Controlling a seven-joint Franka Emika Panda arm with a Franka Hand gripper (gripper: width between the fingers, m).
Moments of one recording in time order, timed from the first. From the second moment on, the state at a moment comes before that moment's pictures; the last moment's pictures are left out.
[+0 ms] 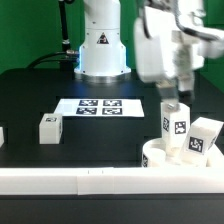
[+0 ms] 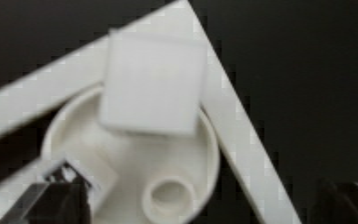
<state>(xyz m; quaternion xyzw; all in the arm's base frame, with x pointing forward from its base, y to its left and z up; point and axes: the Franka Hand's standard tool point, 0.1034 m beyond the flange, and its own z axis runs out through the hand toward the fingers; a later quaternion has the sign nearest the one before) 0.636 0.069 0.116 -0.52 0.84 0.00 0.14</state>
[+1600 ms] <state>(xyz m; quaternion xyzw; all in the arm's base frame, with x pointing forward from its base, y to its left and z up) 0.620 -0.085 0.117 -0.68 0.73 -0.07 0.10</state>
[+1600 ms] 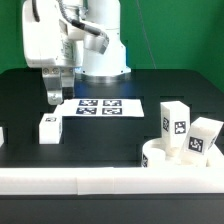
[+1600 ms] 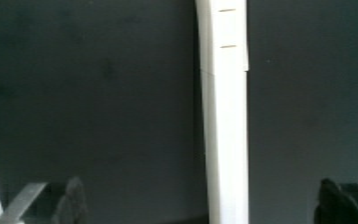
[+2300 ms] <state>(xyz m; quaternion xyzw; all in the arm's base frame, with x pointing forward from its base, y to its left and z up) 0.618 -0.103 0.111 -0.93 0.36 -0.09 0.02</state>
